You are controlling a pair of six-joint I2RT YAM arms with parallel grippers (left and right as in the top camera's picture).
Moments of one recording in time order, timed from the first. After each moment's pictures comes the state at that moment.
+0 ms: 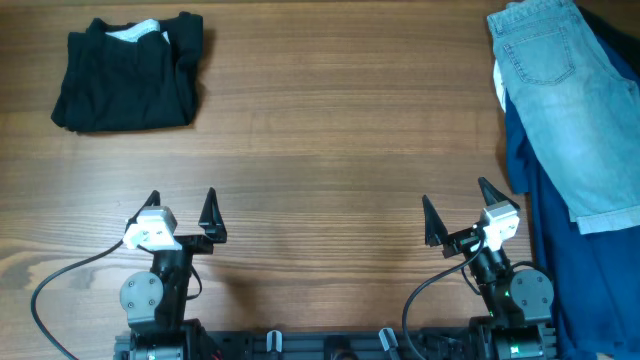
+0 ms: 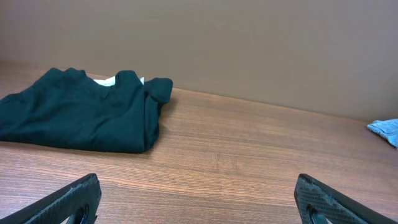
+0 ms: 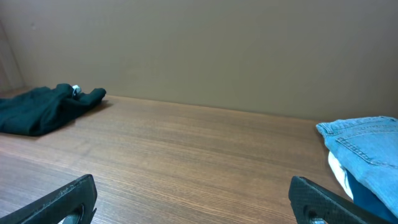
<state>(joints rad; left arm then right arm) 0.11 0.01 0.01 -0.06 0.15 -0.20 0.07 0.01 0.01 0.02 -0.24 0.00</state>
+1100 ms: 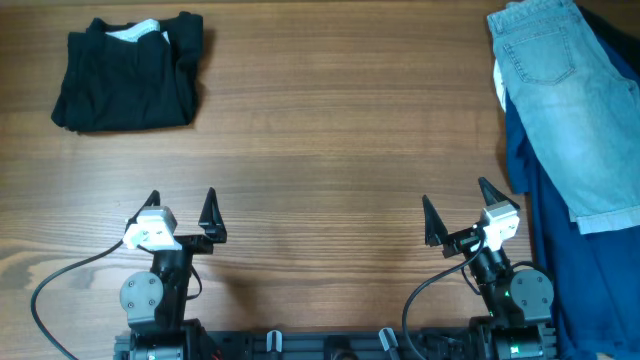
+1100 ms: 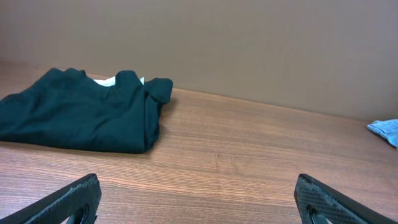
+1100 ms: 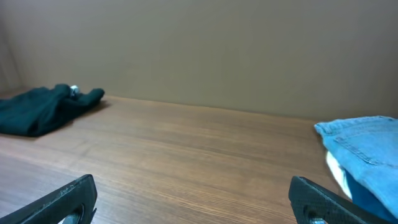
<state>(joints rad) 0.11 0.01 0.01 -0.06 0.15 -0.20 0.07 0.01 0.01 0.02 -0.22 0.00</state>
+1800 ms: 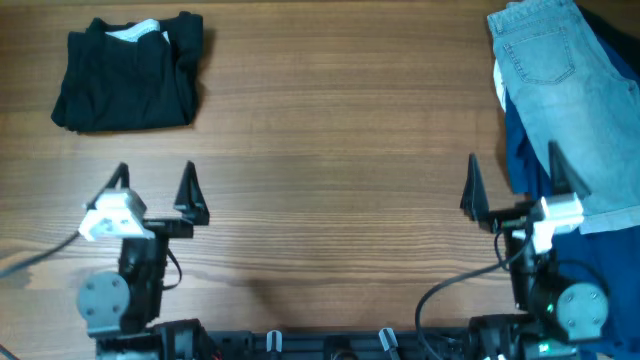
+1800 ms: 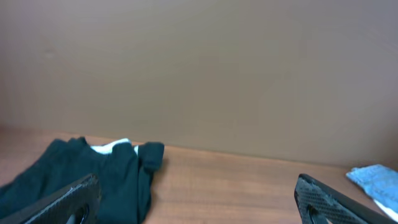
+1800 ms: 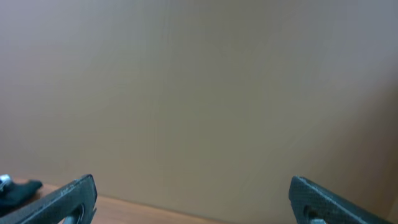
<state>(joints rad) 0.11 0.29 0.42 -0.07 0.15 -0.20 0.07 0.33 0.39 0.26 -0.08 -0.13</state>
